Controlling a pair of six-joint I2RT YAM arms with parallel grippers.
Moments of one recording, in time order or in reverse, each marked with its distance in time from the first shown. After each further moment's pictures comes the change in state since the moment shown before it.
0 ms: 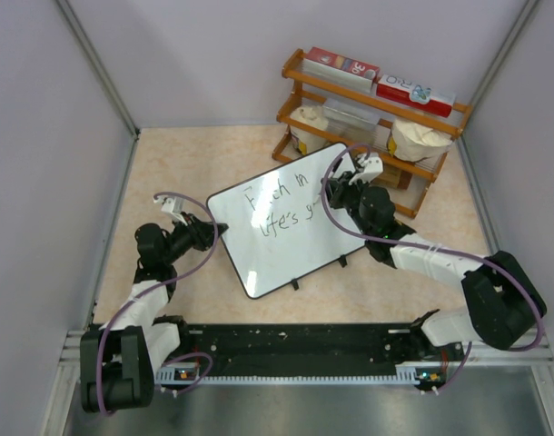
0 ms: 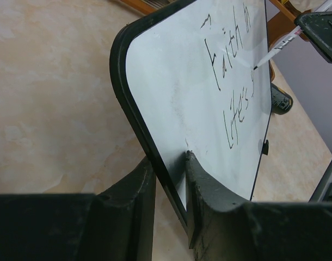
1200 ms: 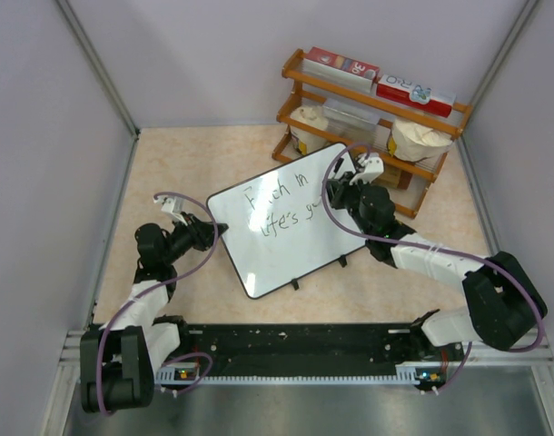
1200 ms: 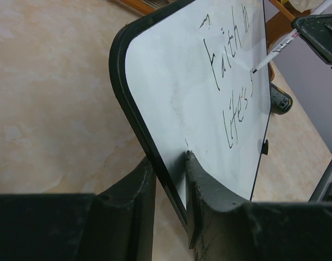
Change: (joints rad) left arm 0.000 0.000 0.000 0.000 0.001 0.000; right arm -0.004 0.005 0.008 -0.035 0.008 -0.001
